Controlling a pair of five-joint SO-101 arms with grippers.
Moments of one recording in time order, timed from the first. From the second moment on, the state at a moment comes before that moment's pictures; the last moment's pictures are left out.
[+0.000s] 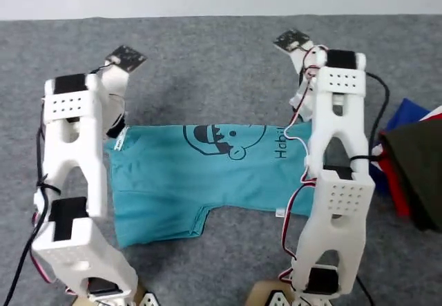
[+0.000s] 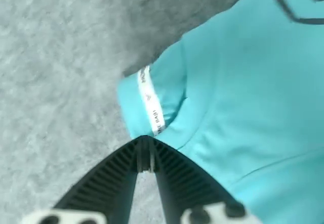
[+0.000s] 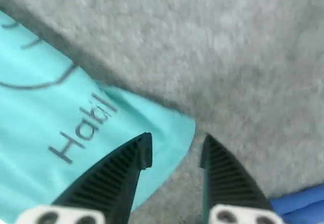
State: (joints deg) left arm -10.5 14.1 -4.9 84.7 -31.8; right arm 0.9 44.5 -47.5 89.6 39.3
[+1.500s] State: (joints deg) left arm -9.4 33.4 -34.0 98.8 -32.0; right arm 4.4 56.4 -76.5 100.3 35.3
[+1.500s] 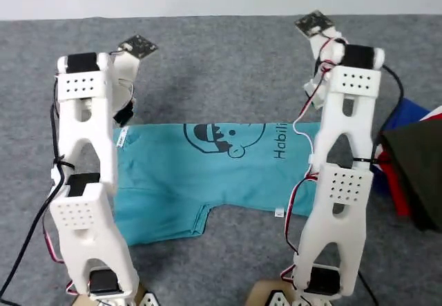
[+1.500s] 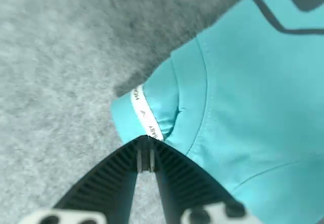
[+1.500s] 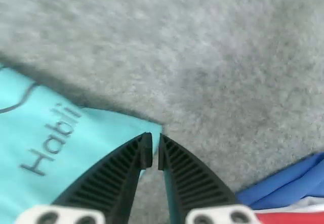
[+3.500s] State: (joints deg) left arm -67.8 14.5 -3.3 81.6 -29.7; right arm -65.1 7.8 18.2 67.7 31.1
